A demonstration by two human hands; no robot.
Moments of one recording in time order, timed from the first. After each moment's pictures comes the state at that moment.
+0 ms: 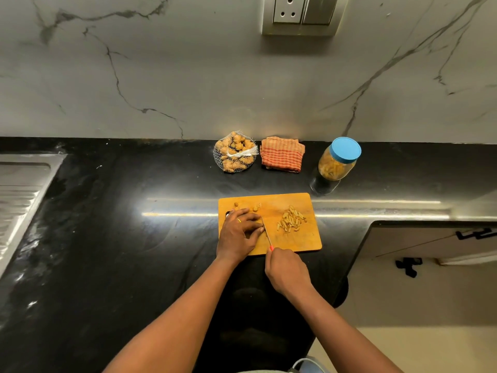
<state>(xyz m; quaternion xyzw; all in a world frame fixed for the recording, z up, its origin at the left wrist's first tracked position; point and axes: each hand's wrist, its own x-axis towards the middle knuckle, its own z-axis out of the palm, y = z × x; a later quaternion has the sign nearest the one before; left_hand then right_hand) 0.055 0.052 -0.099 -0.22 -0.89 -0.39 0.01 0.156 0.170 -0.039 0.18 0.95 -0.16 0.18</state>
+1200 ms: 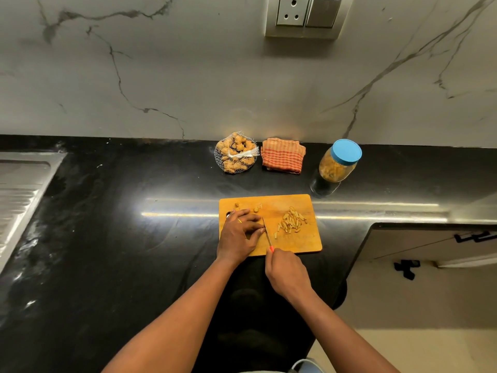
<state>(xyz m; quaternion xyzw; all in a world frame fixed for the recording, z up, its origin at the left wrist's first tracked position) 0.055 0.053 -0.097 -0.21 -0.89 -0.41 0.01 0.159 0.169 -0.046 0.17 0.96 -0.19 0.13</state>
